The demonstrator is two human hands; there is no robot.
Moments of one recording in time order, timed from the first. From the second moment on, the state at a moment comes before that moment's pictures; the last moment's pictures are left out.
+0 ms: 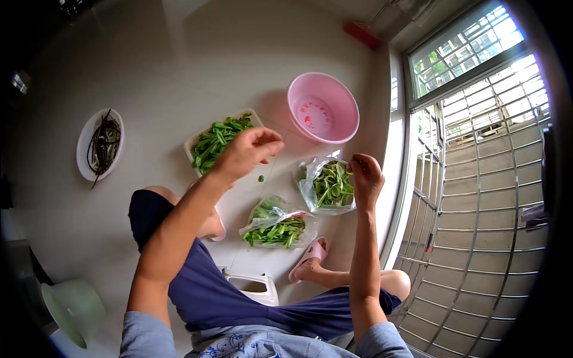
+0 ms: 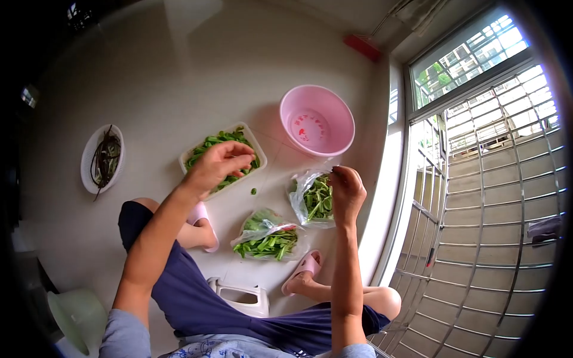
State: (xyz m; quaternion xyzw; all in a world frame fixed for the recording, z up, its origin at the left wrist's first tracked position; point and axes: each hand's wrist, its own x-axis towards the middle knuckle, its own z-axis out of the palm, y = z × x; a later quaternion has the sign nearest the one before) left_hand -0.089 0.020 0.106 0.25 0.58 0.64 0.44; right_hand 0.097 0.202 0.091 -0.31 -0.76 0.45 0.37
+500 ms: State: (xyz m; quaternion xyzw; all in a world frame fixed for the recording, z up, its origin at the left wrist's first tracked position) left_hand -0.090 0.020 0.110 0.28 0.62 0.57 0.47; right_hand 0.154 0.220 -0.122 -0.42 -0.87 0.23 -0.11
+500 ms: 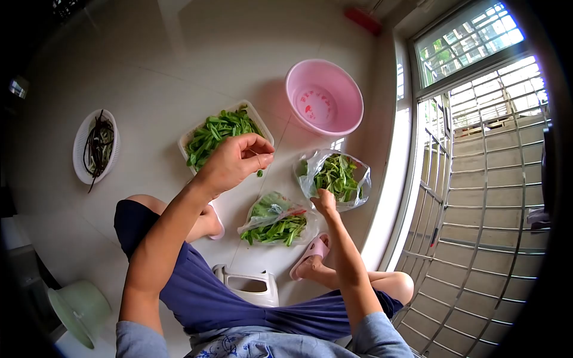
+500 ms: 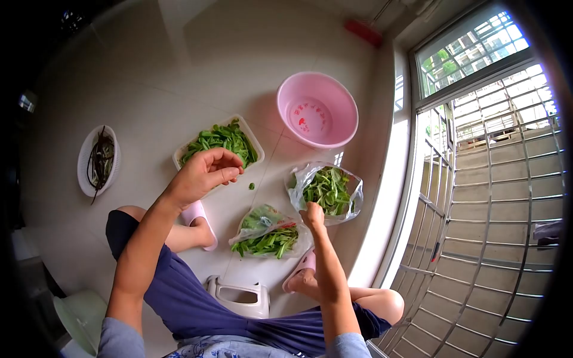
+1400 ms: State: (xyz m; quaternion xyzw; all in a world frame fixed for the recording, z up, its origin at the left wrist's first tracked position) left_hand -0.104 -0.016 0.113 0.23 0.68 0.52 0.46; right_hand 0.017 0.143 -0.200 -0.35 -0.87 0.35 -0.03
